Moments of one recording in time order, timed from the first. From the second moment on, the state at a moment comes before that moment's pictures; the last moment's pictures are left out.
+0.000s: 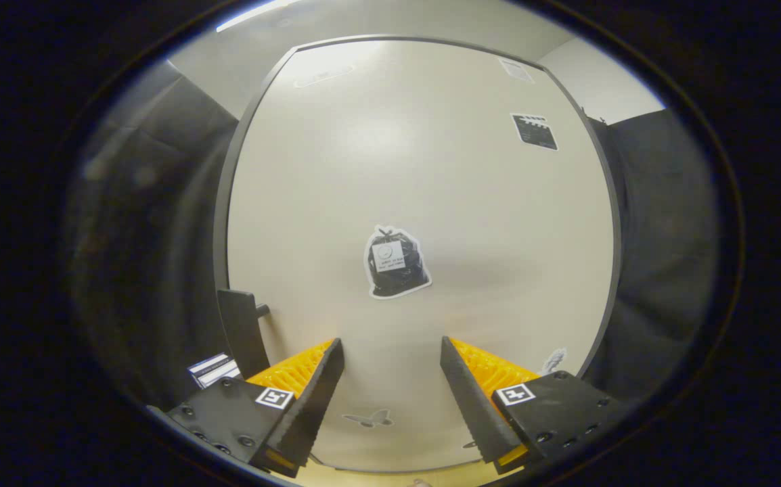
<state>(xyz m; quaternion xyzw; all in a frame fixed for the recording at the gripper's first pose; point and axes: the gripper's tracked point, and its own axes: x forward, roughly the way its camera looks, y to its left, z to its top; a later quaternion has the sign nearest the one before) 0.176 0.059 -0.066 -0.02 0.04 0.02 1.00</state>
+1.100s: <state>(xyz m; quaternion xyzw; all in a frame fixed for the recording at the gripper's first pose) 0.025 0.013 0.003 0.02 -0.01 0.05 1.00</state>
